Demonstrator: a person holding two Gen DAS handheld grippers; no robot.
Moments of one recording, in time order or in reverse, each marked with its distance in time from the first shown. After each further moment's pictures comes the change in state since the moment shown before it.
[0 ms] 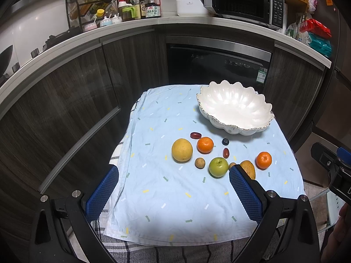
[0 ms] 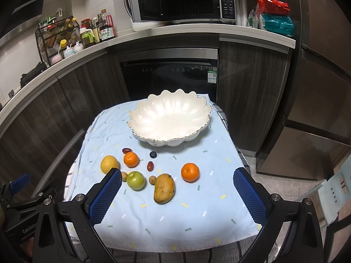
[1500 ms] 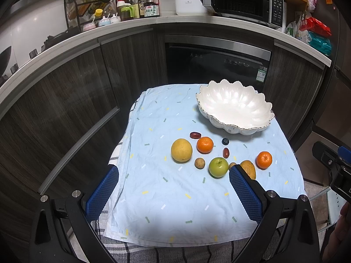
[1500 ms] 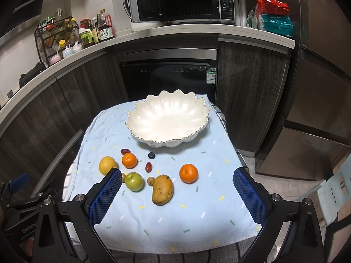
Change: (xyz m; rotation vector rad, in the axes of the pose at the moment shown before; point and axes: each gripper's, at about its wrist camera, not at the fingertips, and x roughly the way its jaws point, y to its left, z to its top) left arm 0.004 -0.003 0.001 0.000 0.007 -0.002; right arm -0.001 -0.006 0.004 0.001 -0.002 -0.005
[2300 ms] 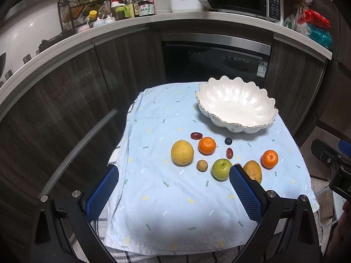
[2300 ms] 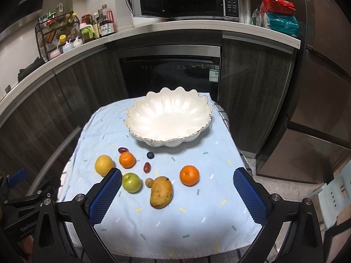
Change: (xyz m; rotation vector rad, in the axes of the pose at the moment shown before) left arm 0.026 -0.005 0.001 0.045 0.002 0.006; right arm 0.029 0.003 0.001 -0.035 0.009 -0.014
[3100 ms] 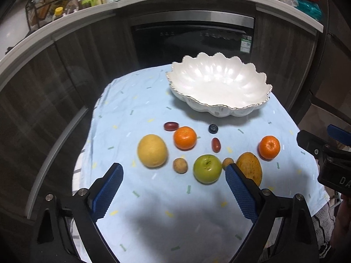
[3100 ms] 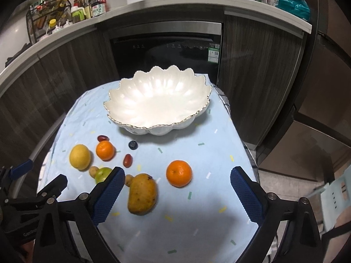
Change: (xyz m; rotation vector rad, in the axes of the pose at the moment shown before) left arm 0.079 -0.046 0.000 0.125 0.079 -0.093; right arm 0.081 -0.019 -0.012 -0.014 0.100 -0.015
